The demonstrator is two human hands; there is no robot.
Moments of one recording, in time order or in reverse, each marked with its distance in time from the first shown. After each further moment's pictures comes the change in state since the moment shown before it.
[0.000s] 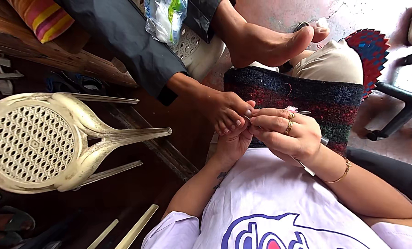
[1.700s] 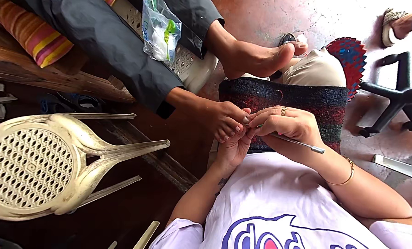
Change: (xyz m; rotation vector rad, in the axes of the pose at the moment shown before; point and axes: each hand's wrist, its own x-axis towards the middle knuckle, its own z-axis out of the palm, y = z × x) left_hand 0.005 0.001 -0.003 -0.080 -0.024 -0.027; right_hand 0.019 -0.006 -0.011 0.191 0.003 0.383
